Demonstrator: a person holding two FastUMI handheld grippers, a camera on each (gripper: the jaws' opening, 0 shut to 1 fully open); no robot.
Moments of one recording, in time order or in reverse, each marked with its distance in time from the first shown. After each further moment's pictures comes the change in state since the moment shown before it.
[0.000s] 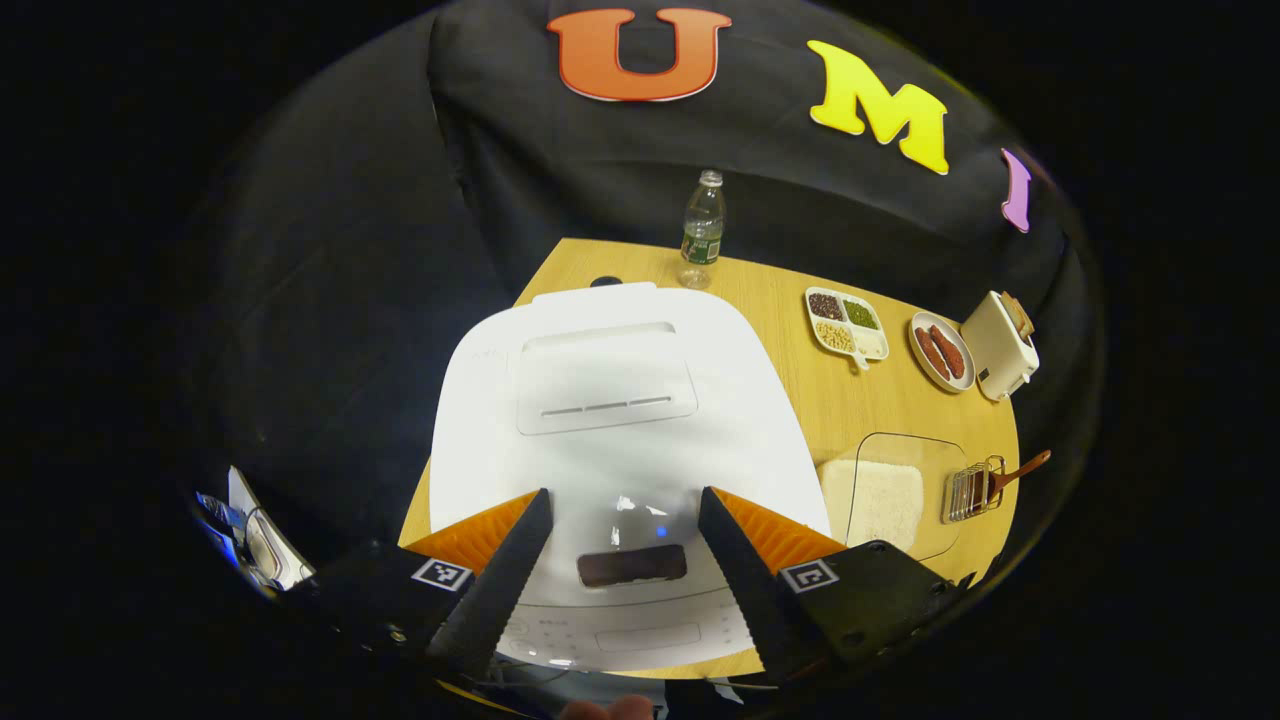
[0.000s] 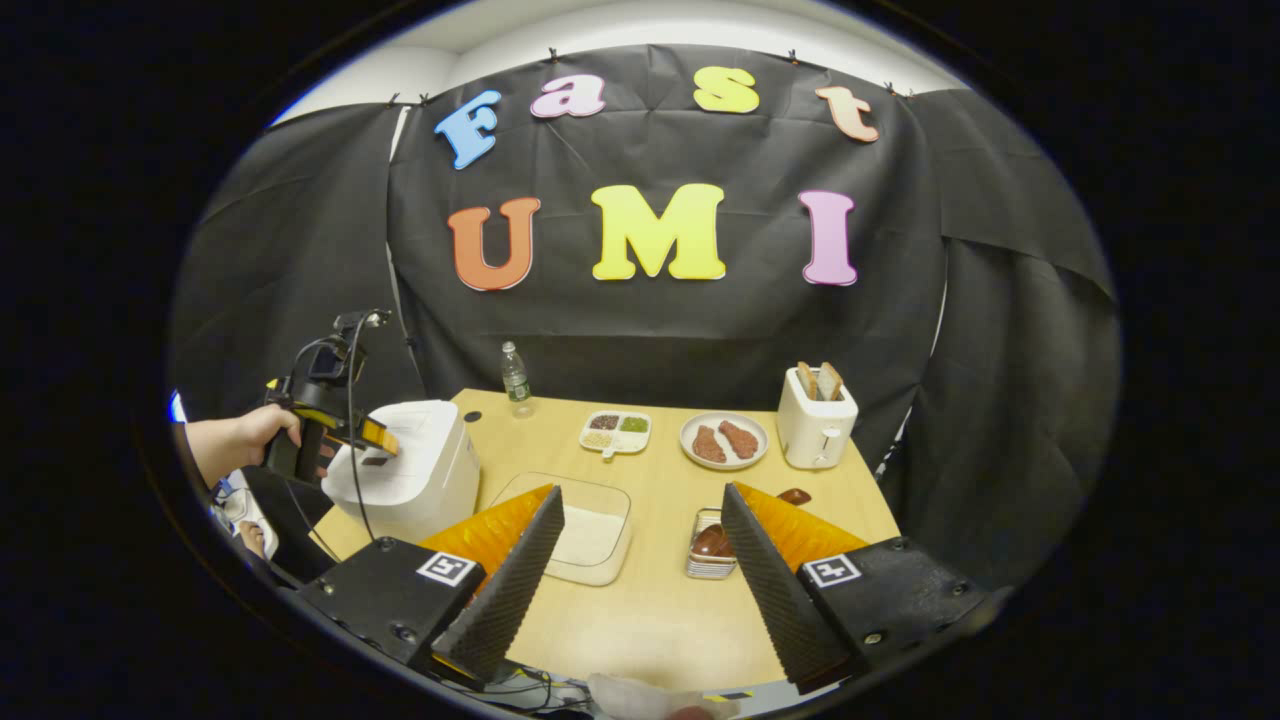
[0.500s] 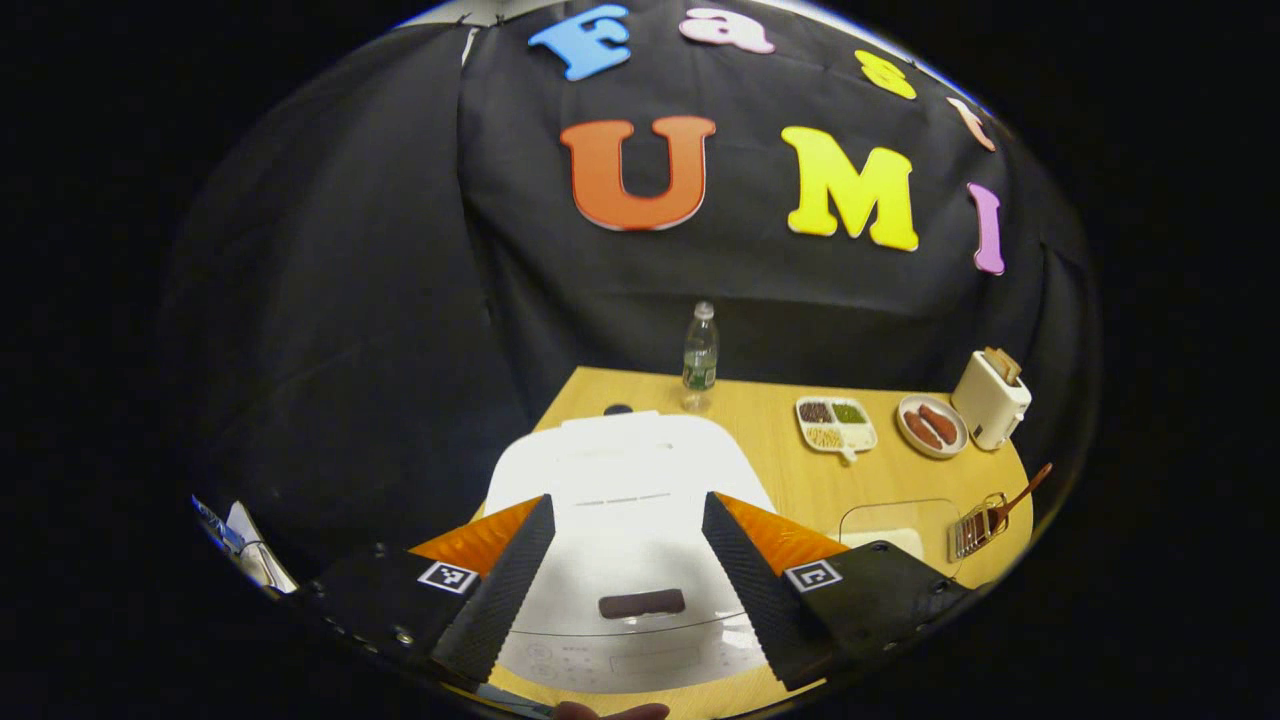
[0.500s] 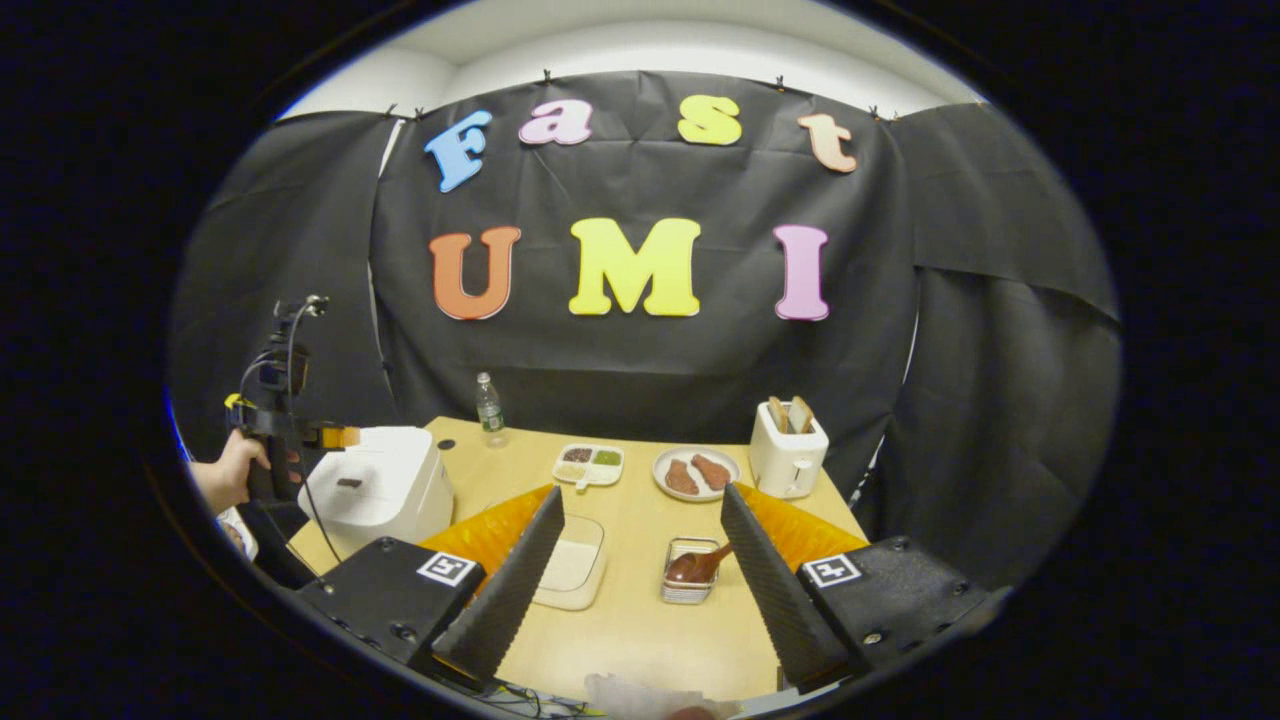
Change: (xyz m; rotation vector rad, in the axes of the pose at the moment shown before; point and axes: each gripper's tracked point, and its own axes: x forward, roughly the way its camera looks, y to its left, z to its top) left arm -0.081 0.000 0.068 0.032 -0.509 0.044; right arm -0.004 -0.010 0.030 -0.009 -0.135 -0.078
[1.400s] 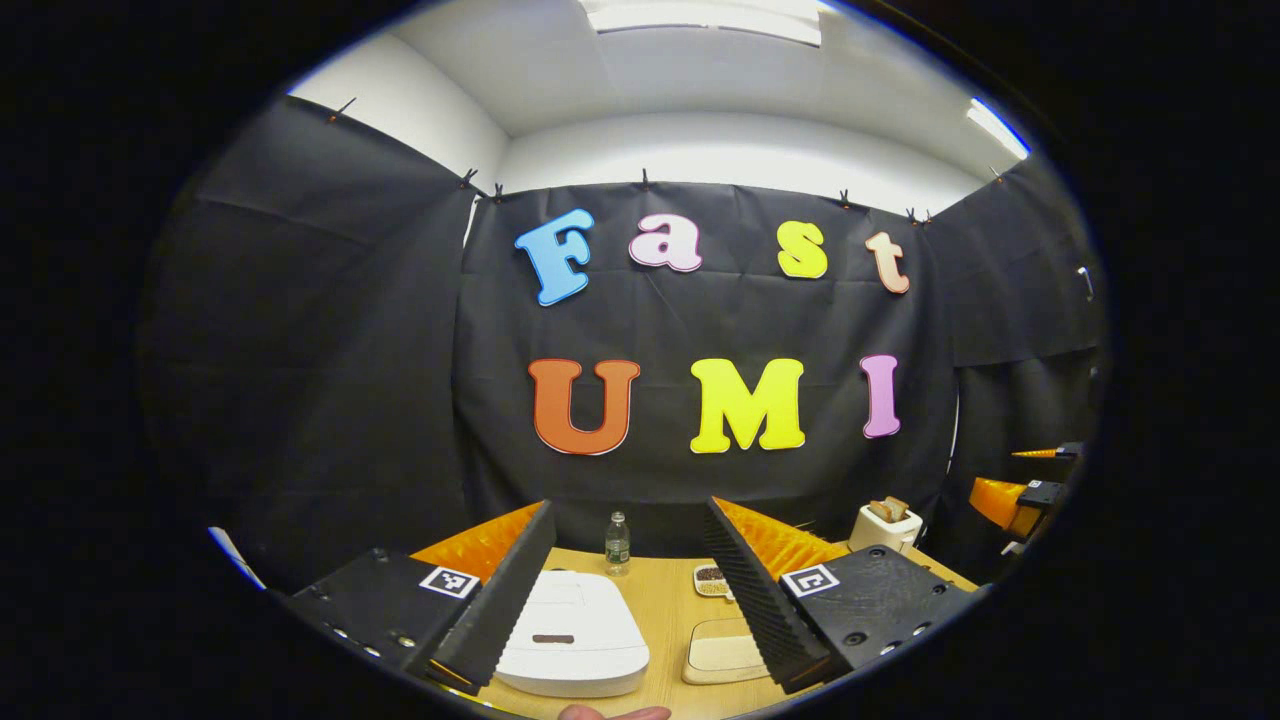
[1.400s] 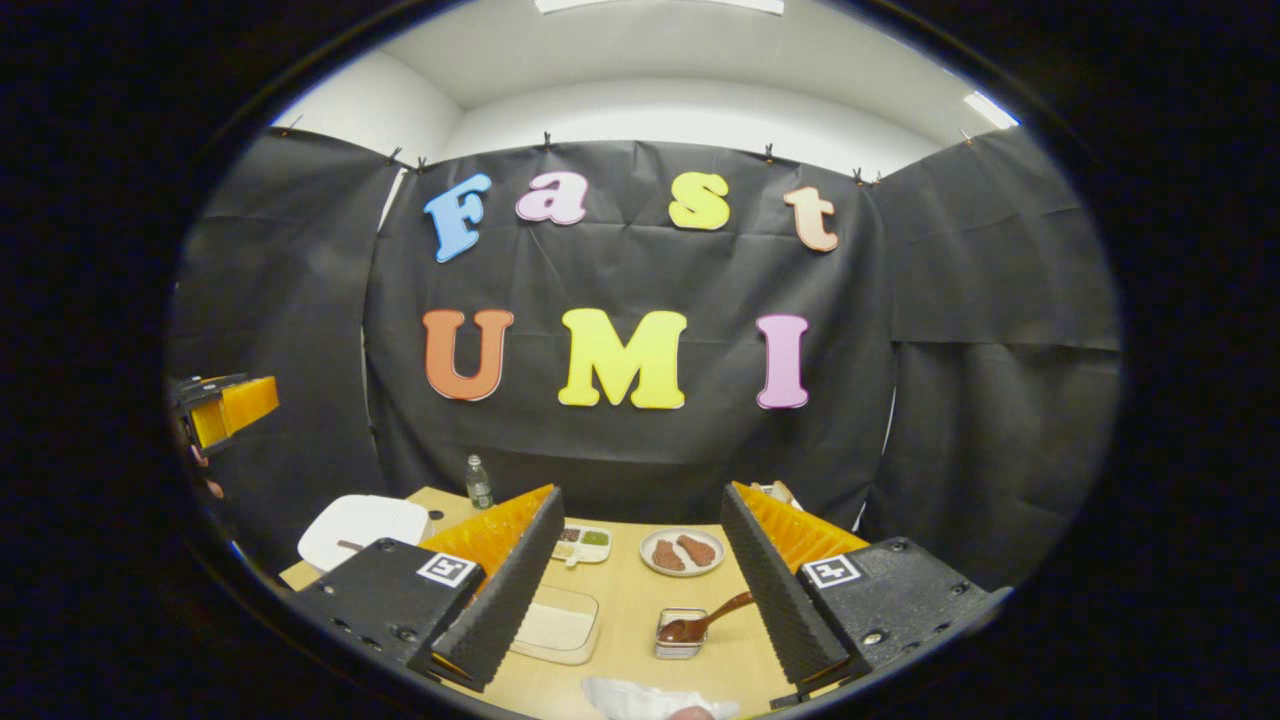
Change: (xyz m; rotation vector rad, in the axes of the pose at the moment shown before) left arm -0.228 -0.077 0.116 -0.021 -0.514 -0.111; right arm -0.026 0.012 0.076 -0.012 -0.223 -0.038
